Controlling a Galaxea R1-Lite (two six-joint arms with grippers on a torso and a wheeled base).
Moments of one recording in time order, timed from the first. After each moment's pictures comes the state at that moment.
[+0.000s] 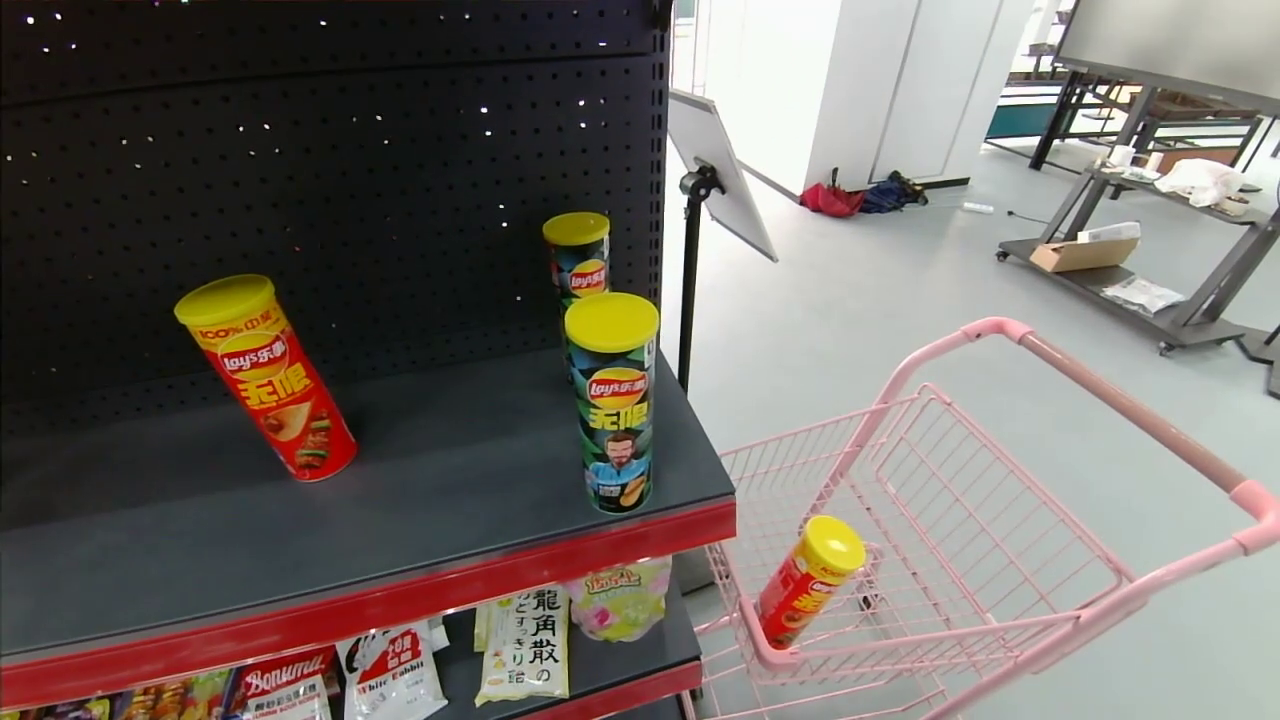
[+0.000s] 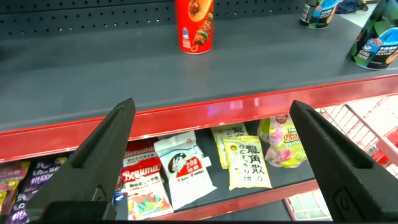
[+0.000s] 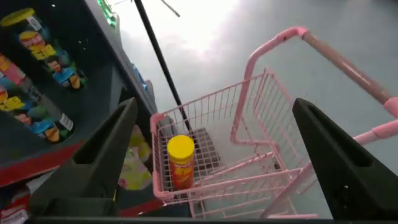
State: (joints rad) left arm 0.00 0.01 0.00 0.00 0.04 0.00; right arm 0.00 0.58 -0.46 -0.08 0.02 0.17
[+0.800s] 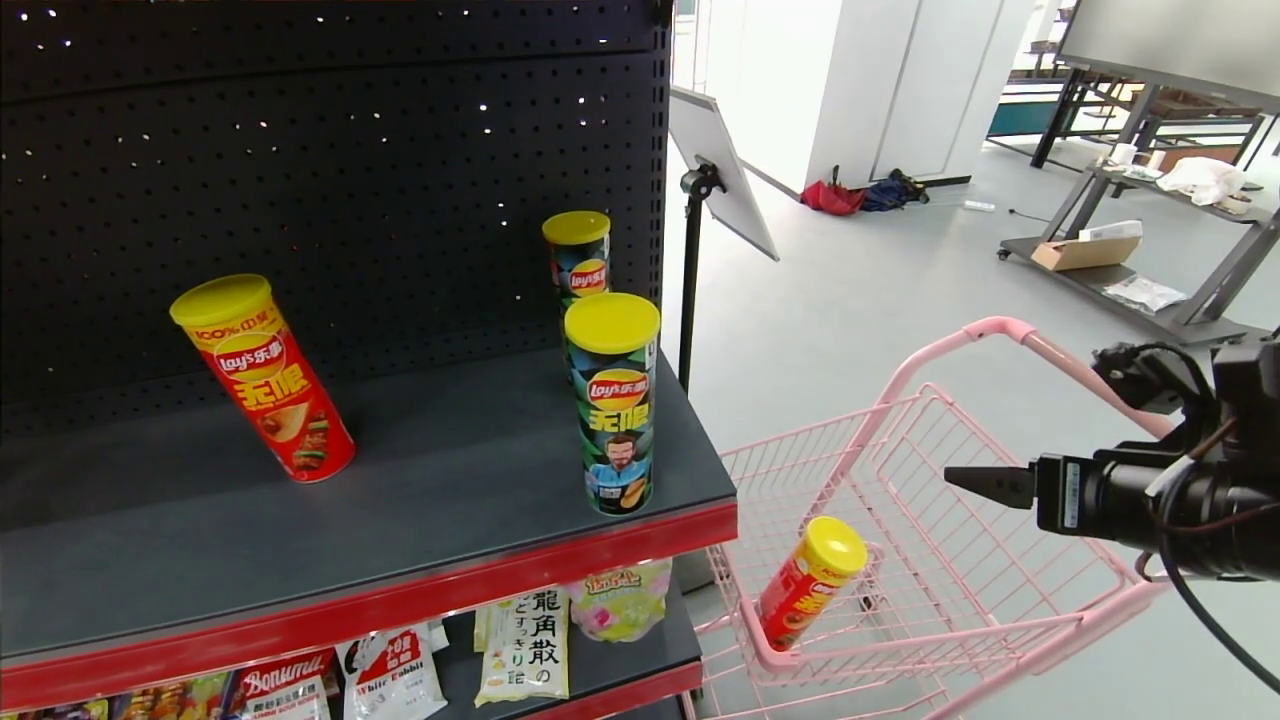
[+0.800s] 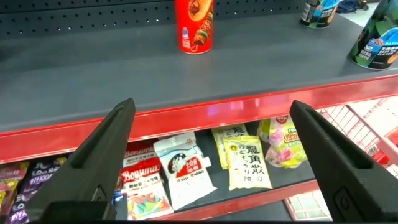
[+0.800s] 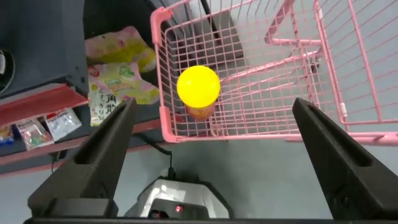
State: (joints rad) left arm 0.00 0.01 0.00 0.00 0.04 0.00; right arm 0.15 1.43 -0.60 -0.23 0.07 0.20
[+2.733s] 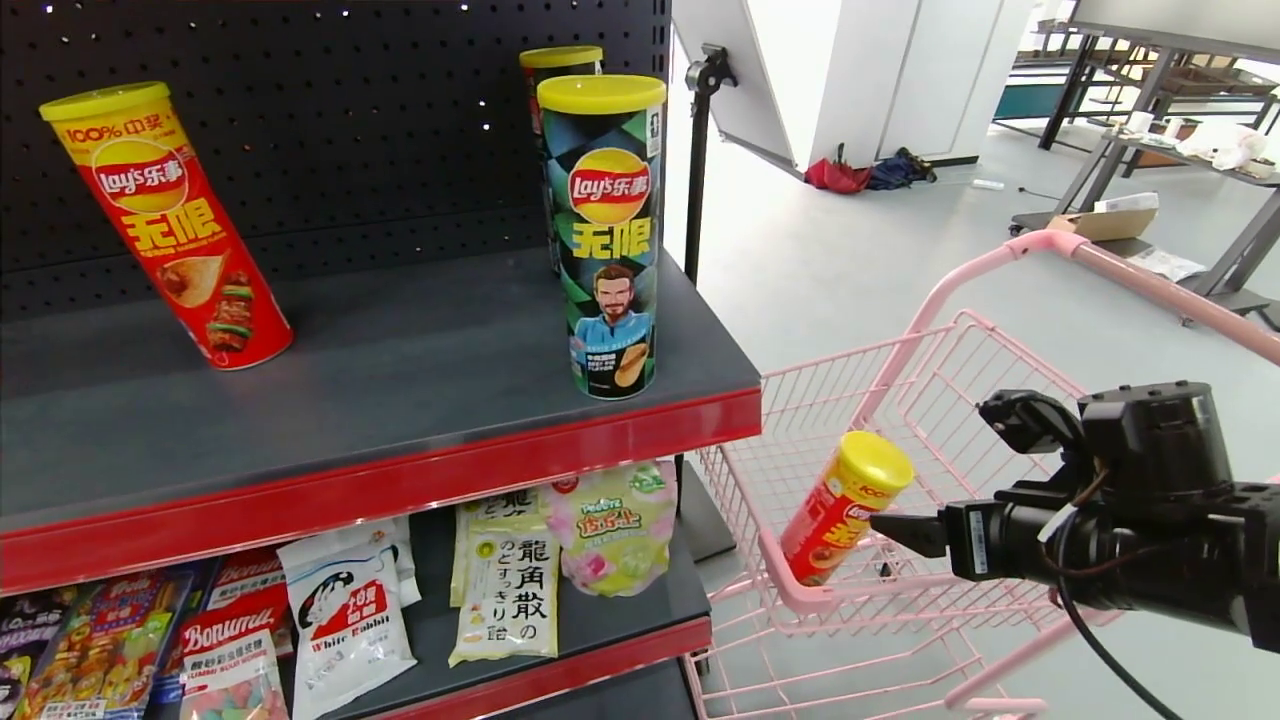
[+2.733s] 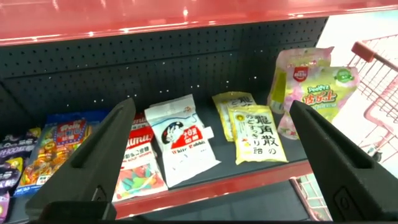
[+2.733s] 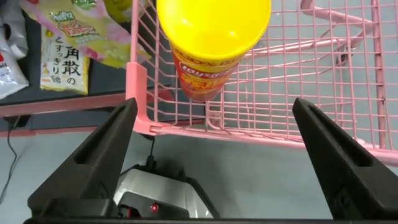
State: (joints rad) left arm 0.00 0.01 0.00 0.00 0.04 0.00; right arm 0.33 1.58 -0.52 -0.39 0.01 0.18
